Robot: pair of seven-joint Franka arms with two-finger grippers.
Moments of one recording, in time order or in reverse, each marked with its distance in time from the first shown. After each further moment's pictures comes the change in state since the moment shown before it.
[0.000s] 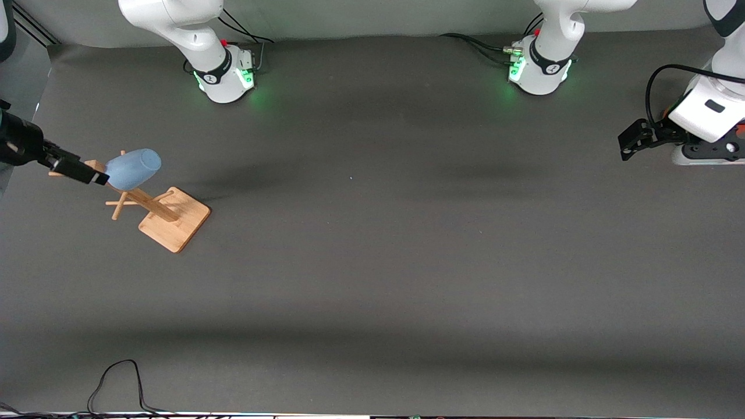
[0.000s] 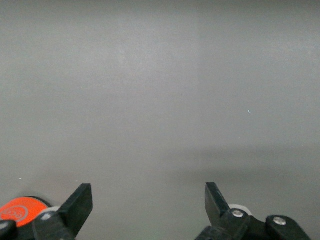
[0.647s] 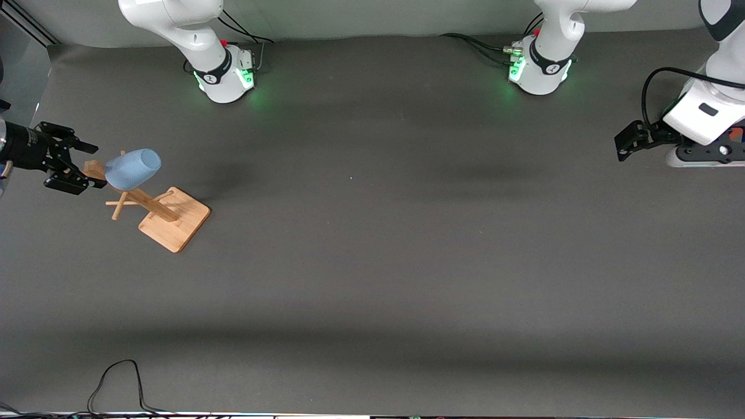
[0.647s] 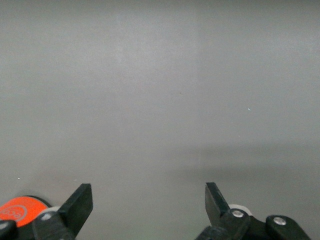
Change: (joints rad) left arm -0.001 0.003 -0.003 -0.003 0.000 0.001 0.000; right arm -0.003 -0.011 -0.139 -0.168 0.121 0.053 0.206
